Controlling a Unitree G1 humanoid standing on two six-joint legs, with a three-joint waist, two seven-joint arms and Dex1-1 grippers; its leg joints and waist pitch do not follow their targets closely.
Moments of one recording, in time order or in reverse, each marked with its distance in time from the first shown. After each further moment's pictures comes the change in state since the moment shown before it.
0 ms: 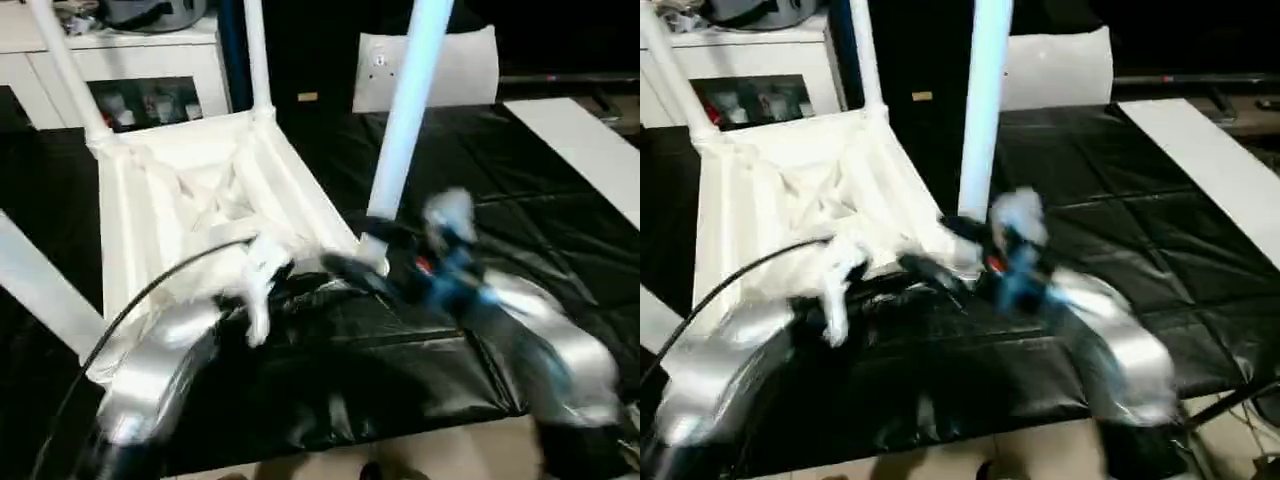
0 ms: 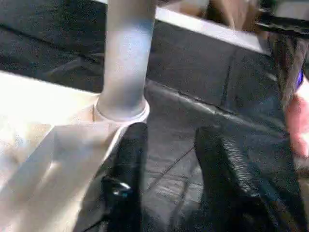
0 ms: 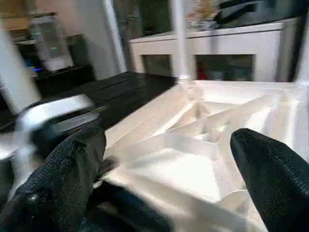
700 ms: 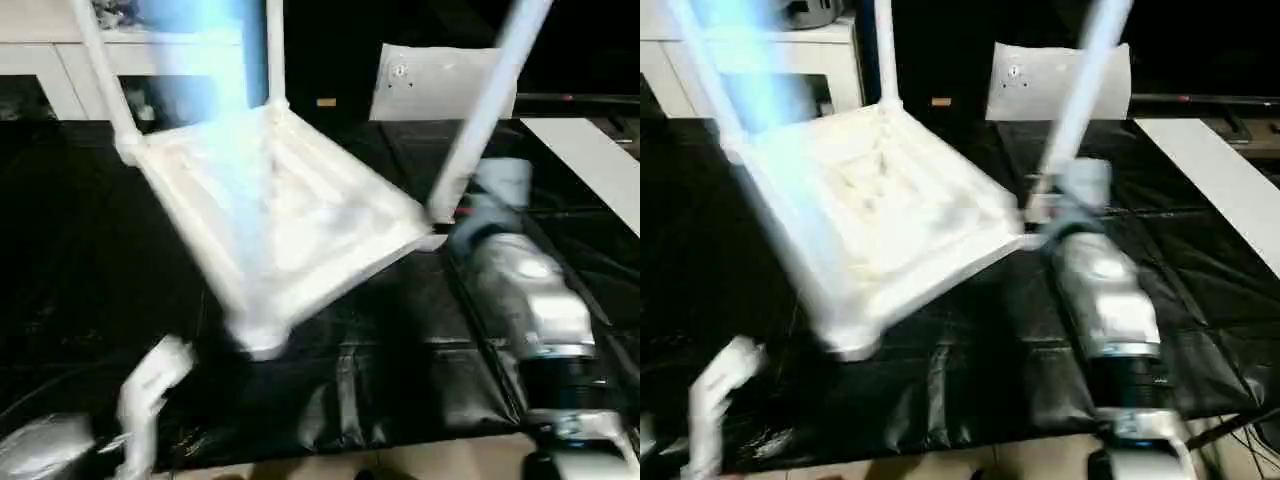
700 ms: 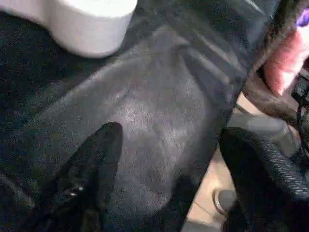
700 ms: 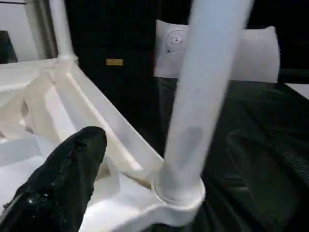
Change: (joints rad) left arm 0.594 0.361 0.267 -0.258 -0.147 0.076 -0.208; right arm -0.172 -0.019 -0.159 0.448 -0.286 -0.232 -0.531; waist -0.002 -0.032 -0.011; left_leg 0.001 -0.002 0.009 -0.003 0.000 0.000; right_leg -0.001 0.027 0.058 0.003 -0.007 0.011
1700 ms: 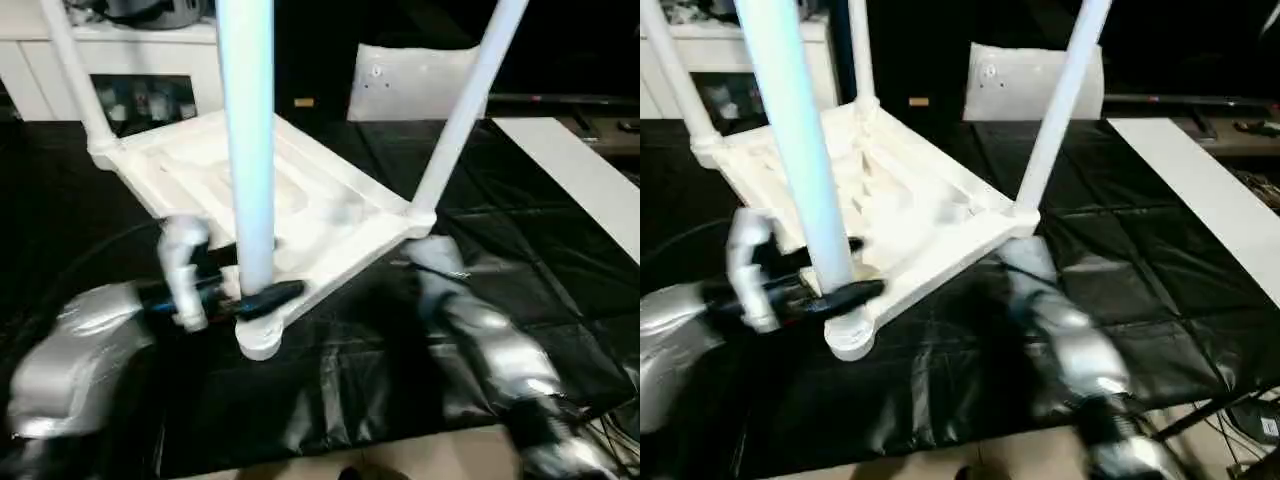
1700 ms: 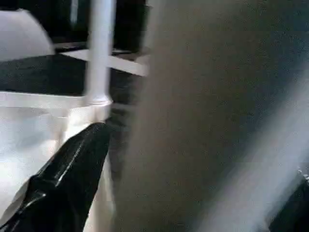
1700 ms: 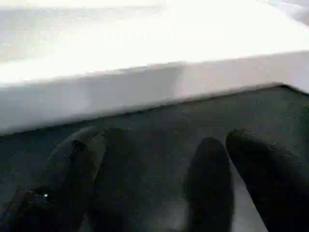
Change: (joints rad) left arm -0.694 -0.206 -0.163 0.259 -0.138 -0.053 0.043; right arm 0.075 0.060 0.274 0.150 -0.114 0.118 0.117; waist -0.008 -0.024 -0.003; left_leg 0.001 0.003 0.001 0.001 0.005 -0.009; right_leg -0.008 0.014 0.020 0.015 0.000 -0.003
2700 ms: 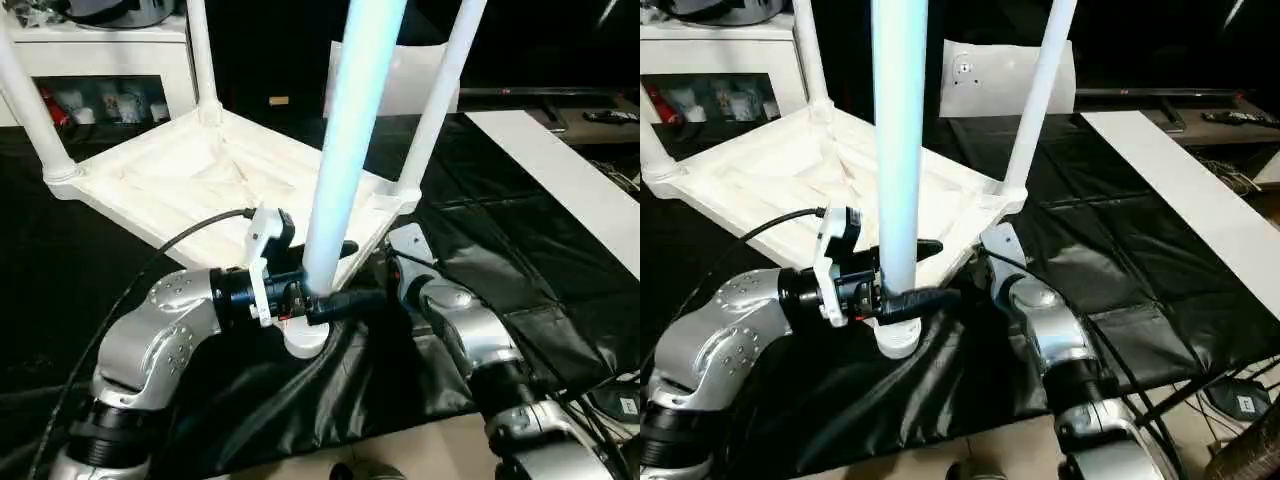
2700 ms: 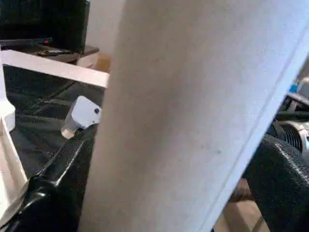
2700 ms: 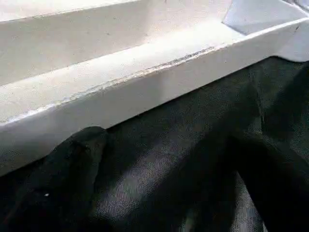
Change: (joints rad) left arm -0.071 -0.103 -0.167 -0.015 0.037 0.025 0.024; right arm -0.043 0.037 -0.034 0.099 -0.068 -0.066 -0.007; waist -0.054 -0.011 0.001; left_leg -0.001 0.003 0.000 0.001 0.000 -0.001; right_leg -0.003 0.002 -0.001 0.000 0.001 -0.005
